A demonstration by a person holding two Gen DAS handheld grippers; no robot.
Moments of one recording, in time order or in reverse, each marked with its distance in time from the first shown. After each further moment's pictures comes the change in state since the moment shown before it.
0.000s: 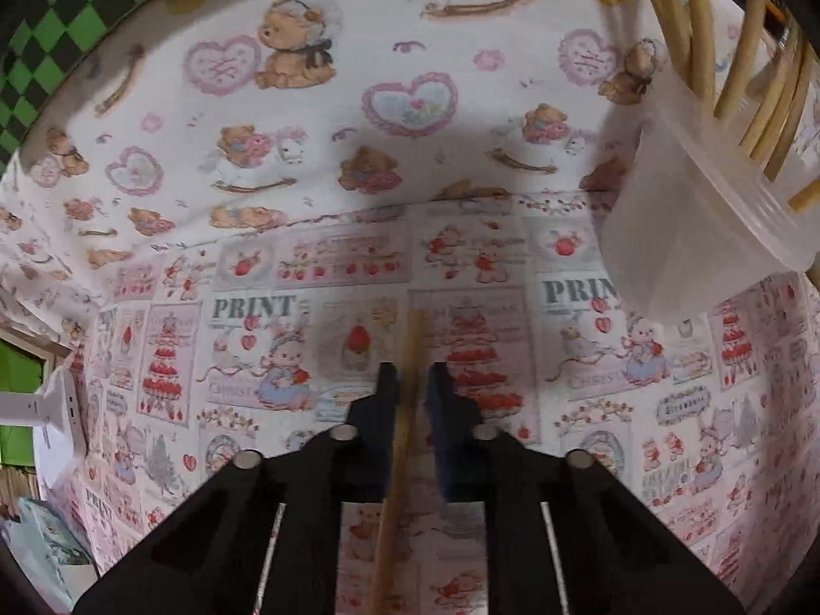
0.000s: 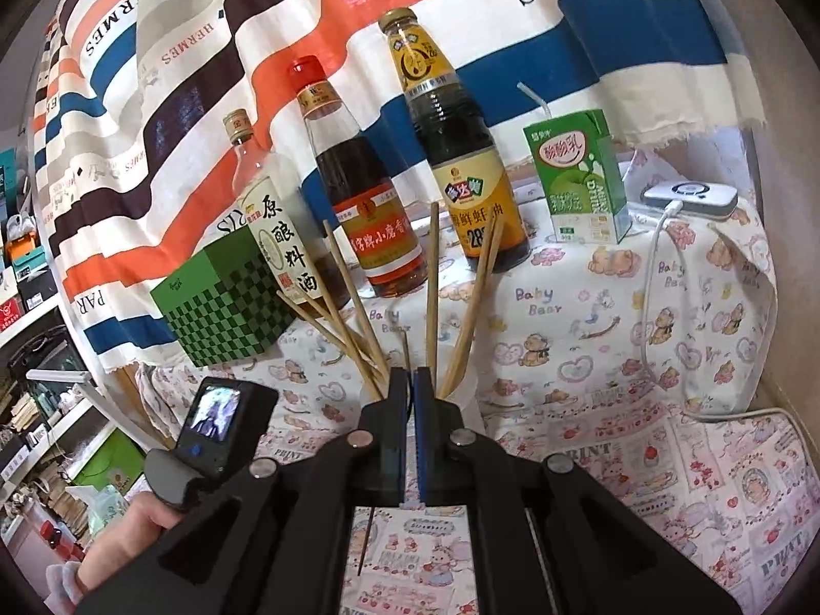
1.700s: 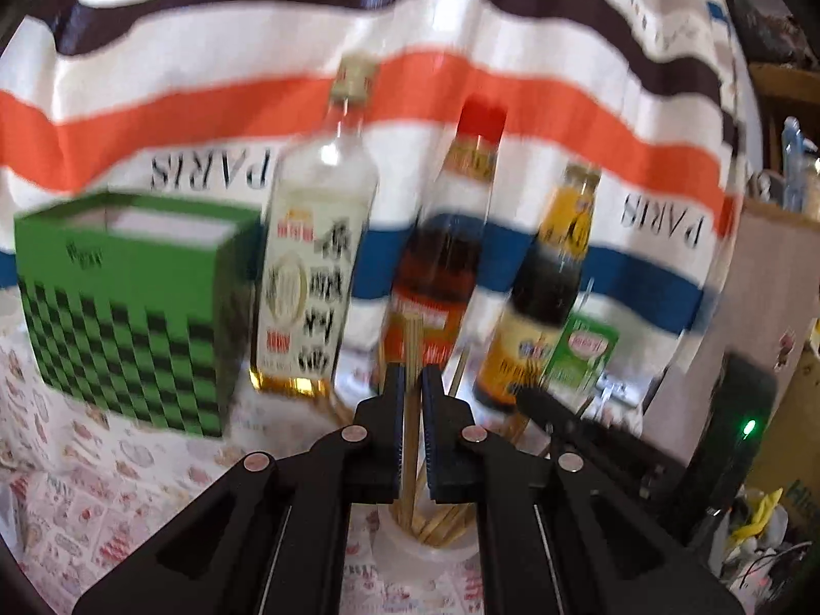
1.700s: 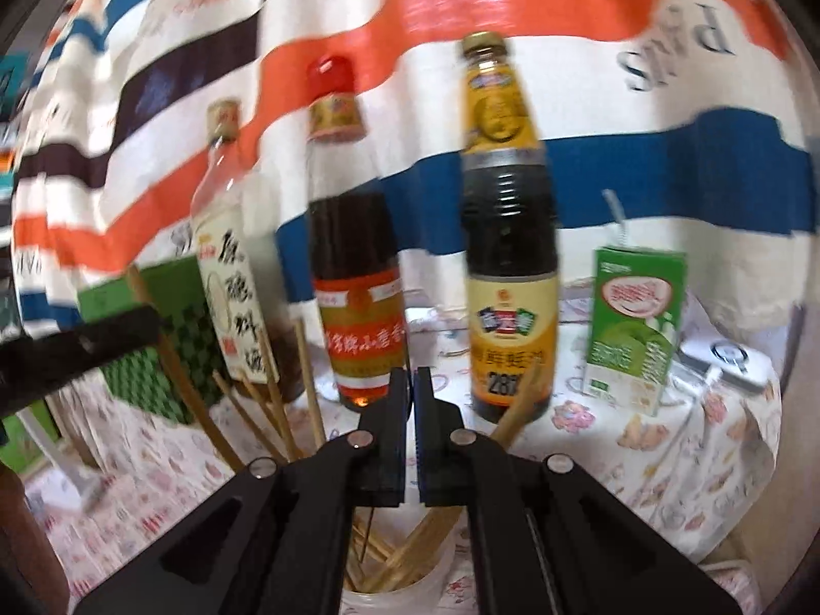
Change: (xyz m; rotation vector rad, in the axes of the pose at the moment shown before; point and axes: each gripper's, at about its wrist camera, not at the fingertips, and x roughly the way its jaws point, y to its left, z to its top) left arm -0.192 0.008 0.012 -0.109 -0.864 -0.405; right arm 0.082 0.039 0.057 -0.314 -0.115 -0.154
